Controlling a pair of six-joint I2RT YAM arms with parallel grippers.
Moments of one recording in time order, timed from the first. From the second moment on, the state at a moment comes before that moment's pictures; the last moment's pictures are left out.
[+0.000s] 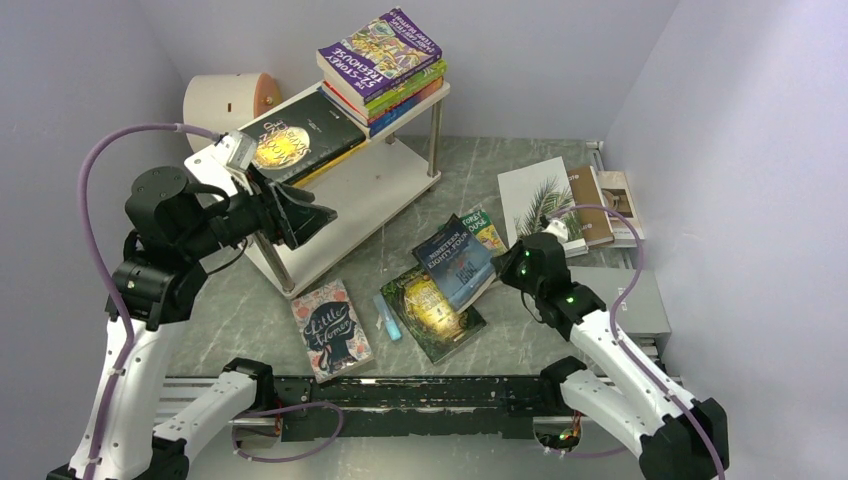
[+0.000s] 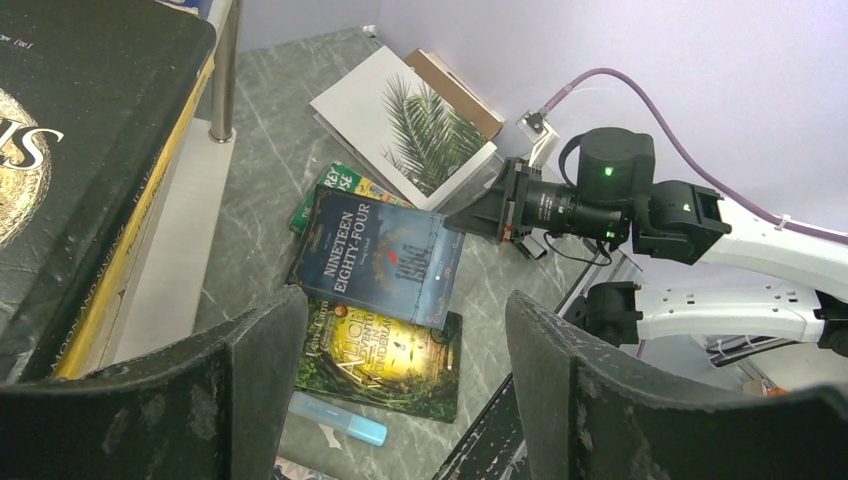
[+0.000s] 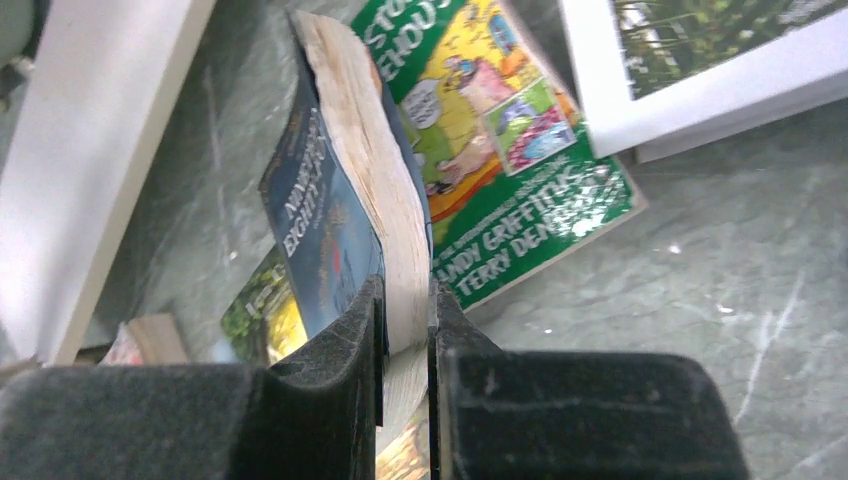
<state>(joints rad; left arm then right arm) -0.25 0.85 1.33 -0.58 0.65 -0.34 0.45 0.83 0.56 -0.31 0.18 0.71</state>
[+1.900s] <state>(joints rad) -0.25 0.85 1.34 -0.58 0.61 -0.38 0.35 0.62 0.19 -0.01 -0.01 1.09</state>
